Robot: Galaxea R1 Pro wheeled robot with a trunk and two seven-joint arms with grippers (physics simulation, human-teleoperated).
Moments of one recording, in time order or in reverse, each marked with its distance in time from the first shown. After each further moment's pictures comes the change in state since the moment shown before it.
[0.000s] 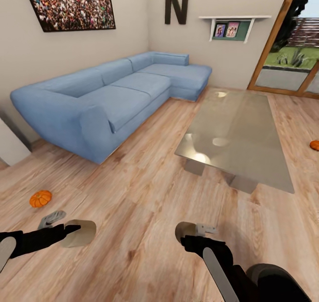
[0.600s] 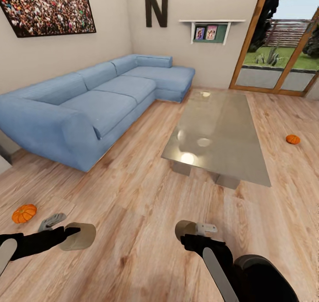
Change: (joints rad) left arm 0.000 -0.003 -0.003 0.035 0.002 -0.004 0.006; right arm 0.000 0.000 0.002 0.000 -0.001 -0.026 0.000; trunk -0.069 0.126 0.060
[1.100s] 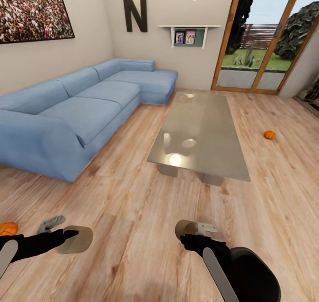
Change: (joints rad) left arm 0.000 -0.004 0.000 0.015 -0.063 -0.003 0.003; right arm 0.000 0.000 0.000 0.000 -0.001 -0.007 0.001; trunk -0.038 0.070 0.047
